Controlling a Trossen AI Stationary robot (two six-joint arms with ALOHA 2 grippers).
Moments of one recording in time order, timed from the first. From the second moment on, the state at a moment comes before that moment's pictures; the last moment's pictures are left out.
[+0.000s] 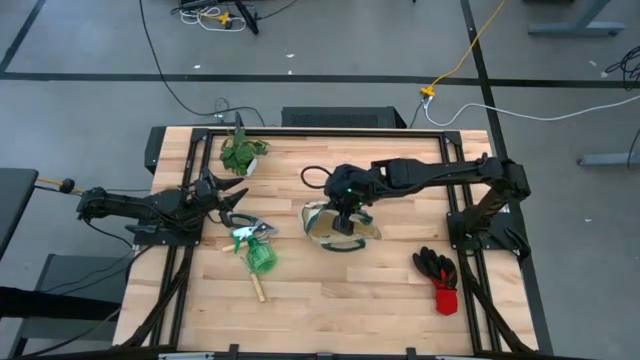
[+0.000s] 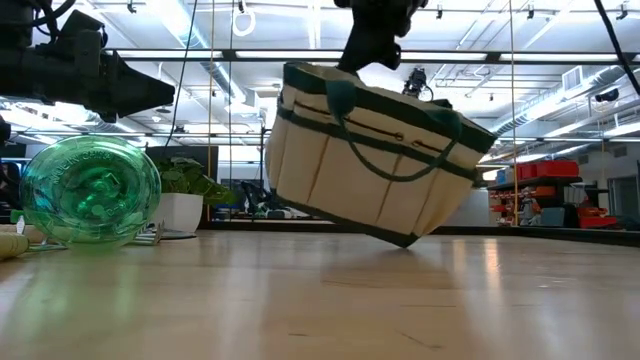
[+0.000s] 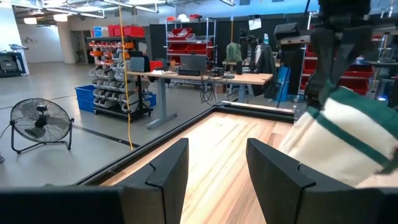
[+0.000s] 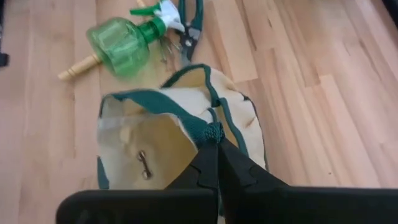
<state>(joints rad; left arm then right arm) -0.14 0.02 0.01 0.09 -0.66 0.01 0.01 1.68 1.55 -0.78 0.03 0.20</state>
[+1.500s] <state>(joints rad) -0.14 0.02 0.01 0.10 -0.67 0.01 -0.20 1.79 1.52 -0.69 -0.08 0.04</state>
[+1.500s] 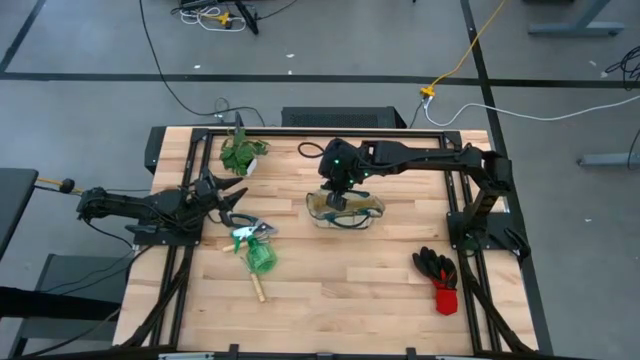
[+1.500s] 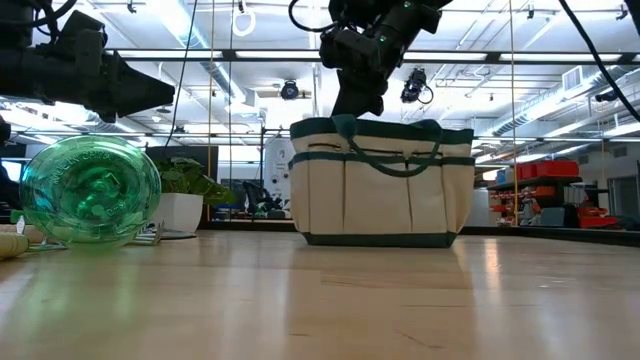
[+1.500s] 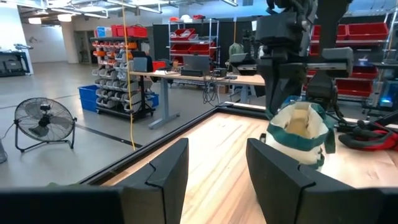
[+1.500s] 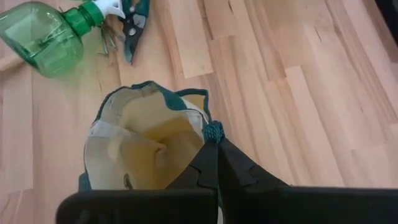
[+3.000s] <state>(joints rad) -0.14 0.02 0.01 0.13 -0.52 -0.04 -0.20 1.79 1.52 -0.67 -0.04 0.04</state>
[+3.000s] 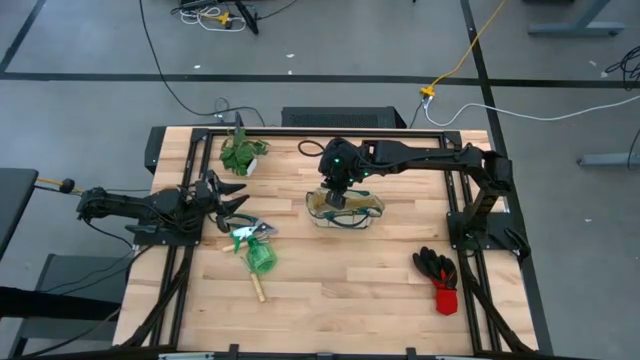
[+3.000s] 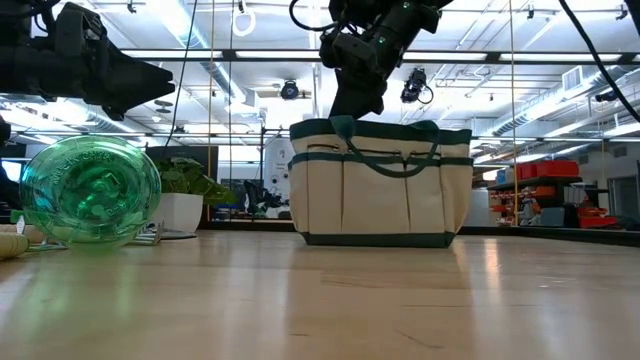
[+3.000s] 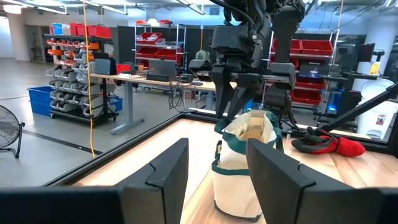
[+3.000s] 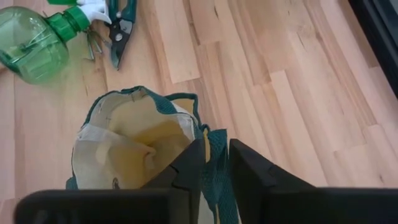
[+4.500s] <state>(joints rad) -0.12 0.13 0.08 0.16 -0.61 -0.02 -0.02 1.70 1.52 -0.99 0.05 0.12</state>
